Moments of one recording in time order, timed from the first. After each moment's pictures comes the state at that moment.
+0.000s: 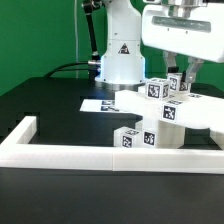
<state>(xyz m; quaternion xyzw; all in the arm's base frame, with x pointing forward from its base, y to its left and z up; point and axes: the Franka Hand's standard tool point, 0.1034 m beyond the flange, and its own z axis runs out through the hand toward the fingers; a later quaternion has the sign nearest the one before) 0.556 0.063 0.121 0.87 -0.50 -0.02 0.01</state>
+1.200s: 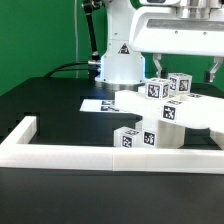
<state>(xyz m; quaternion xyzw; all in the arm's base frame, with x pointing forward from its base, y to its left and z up) 0.553 0.071 0.119 1.00 -0.08 -0.01 0.00</state>
